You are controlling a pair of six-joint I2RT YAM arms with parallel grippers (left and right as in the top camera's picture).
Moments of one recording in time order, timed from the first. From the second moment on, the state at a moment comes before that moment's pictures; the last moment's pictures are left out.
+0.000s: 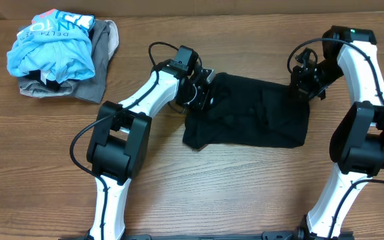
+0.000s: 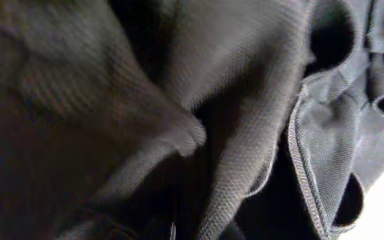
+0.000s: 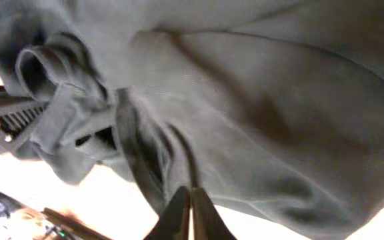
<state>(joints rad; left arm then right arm) -0.40 2.25 1.66 -0.74 0.48 -0.07 -0.15 2.19 1.89 -1.44 -0.46 -0.04</state>
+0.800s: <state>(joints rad) -0.29 2.10 1.84 -1.10 0.29 -0.05 -0.01 2.19 1.59 -1.14 -0.68 0.03</state>
